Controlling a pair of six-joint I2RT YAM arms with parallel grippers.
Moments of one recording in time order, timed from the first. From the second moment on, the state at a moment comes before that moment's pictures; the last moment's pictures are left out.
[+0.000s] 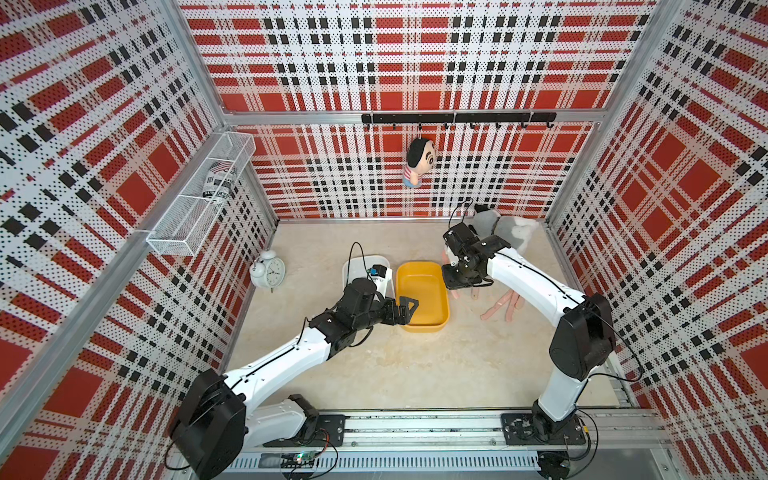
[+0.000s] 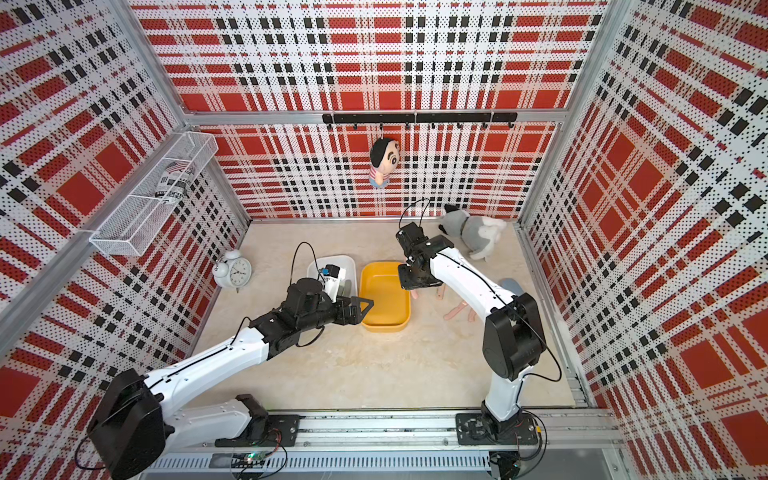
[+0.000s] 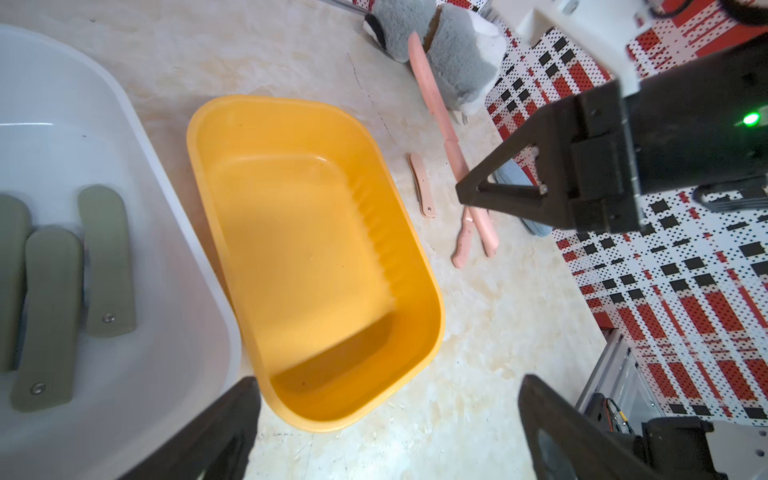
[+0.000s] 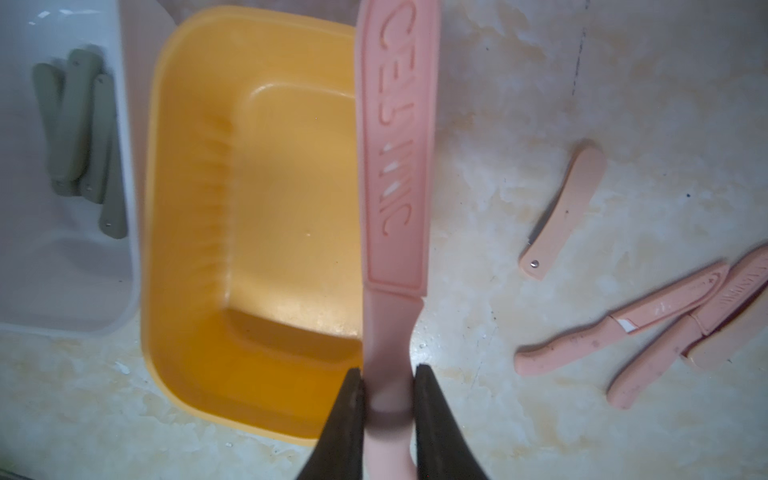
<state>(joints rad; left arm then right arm) -0.64 1.19 0.70 -0.04 0.20 -0.54 0.56 1.79 1.62 -1.00 0.02 0.34</state>
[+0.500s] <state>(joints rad) -0.63 1.15 0.65 -0.04 0.20 -0.55 0.66 1.89 1.60 -0.85 -0.11 0.45</state>
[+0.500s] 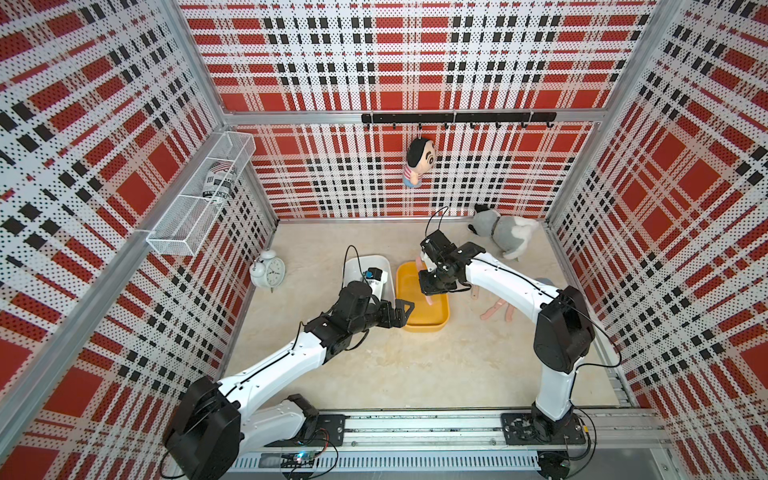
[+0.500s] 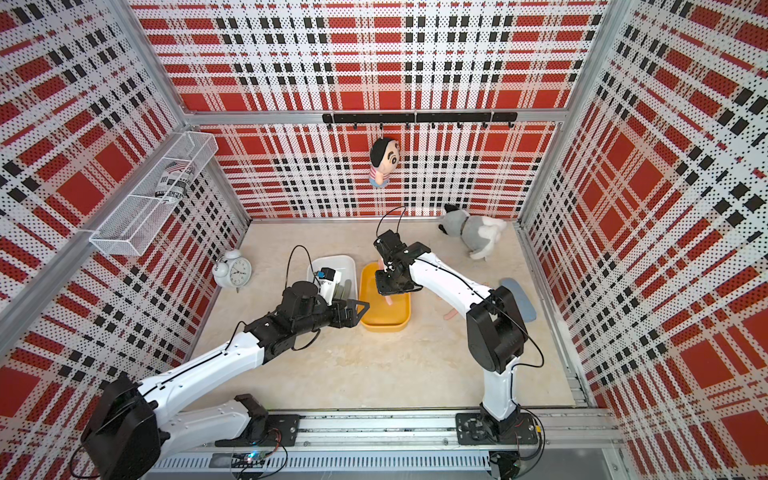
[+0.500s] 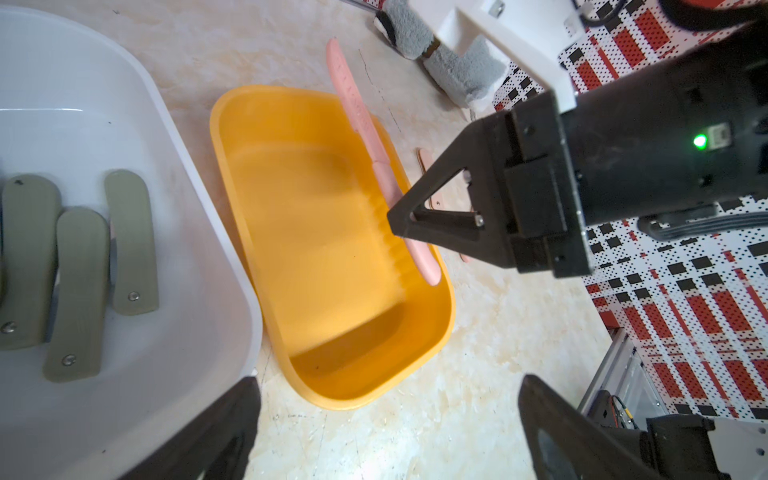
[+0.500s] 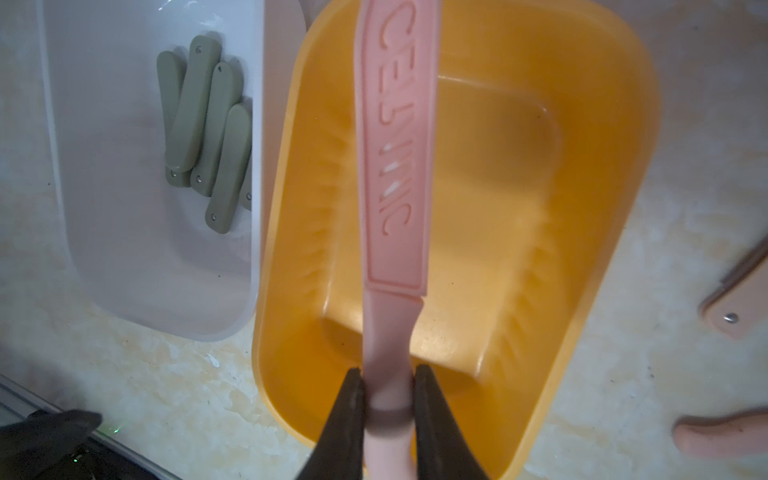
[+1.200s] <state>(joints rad) -0.63 1.14 0.62 -0.03 0.21 -0.56 0.68 2.04 1.54 -0.63 -0.24 0.59</state>
